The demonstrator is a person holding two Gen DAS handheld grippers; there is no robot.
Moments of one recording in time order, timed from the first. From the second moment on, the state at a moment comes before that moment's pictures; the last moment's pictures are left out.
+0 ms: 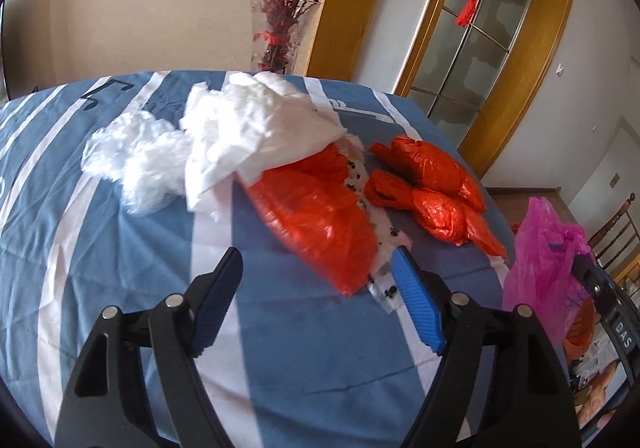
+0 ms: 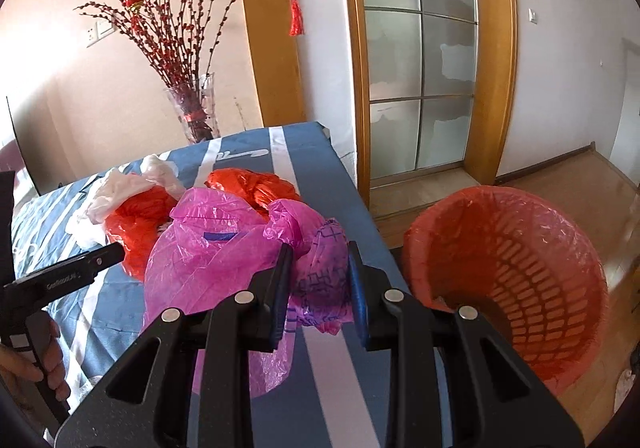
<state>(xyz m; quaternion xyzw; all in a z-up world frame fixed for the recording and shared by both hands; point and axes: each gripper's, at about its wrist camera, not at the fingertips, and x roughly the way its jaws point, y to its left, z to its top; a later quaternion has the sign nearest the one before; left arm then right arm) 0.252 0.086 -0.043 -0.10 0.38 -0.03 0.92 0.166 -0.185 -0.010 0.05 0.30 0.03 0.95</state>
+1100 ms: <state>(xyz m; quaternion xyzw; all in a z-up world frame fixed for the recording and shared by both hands) 0.213 0.055 0.041 -0.10 0.30 -0.13 0.94 0.137 -0.205 0.019 0.06 0.26 0.02 0.96</state>
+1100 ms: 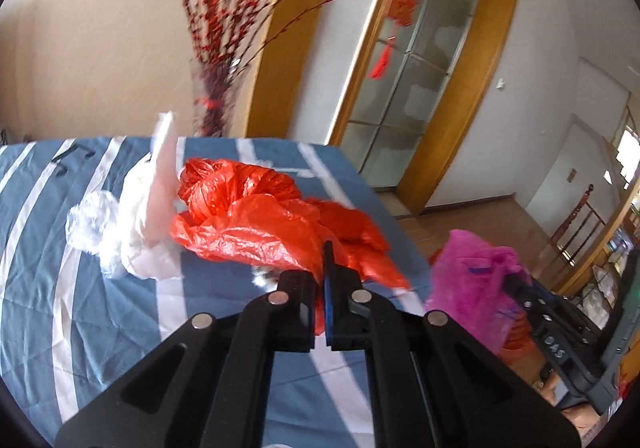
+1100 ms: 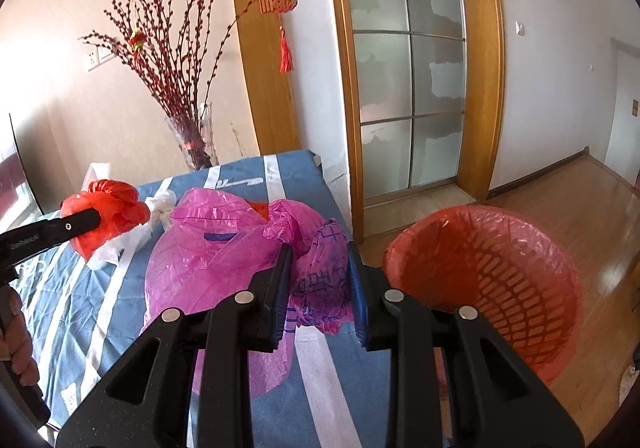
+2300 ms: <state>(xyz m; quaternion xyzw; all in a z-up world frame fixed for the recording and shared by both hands) 0.225 -0.153 0.035 -0.04 0.33 -0.31 0.89 0.104 -0.372 0.017 0.13 0.22 -0.18 0.95</state>
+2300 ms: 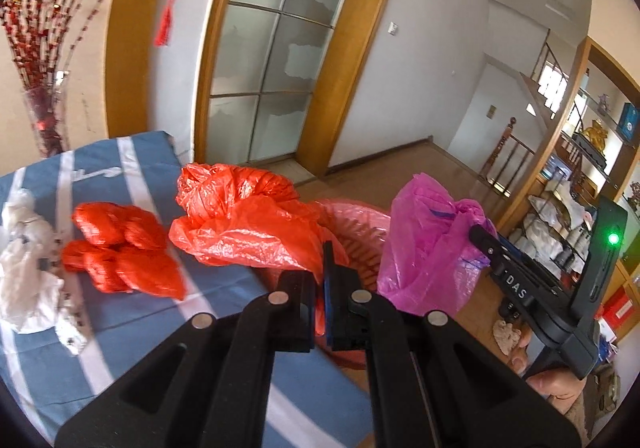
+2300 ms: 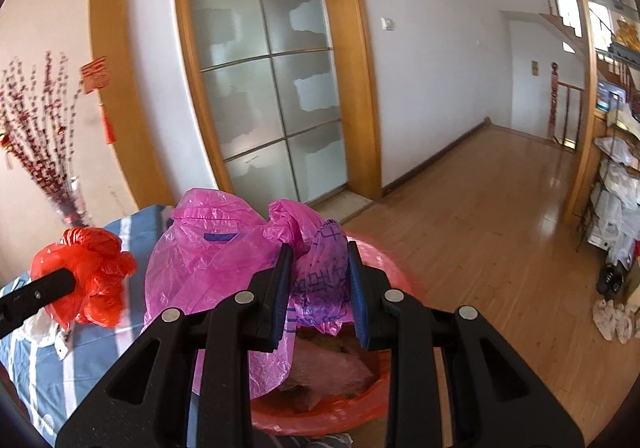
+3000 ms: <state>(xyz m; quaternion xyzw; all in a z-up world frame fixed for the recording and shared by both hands) 0.240 -0.232 -0.013 -0.02 0.37 -0.36 0.85 0.129 -0.418 -0.007 0.16 0.24 -0.23 0.93</state>
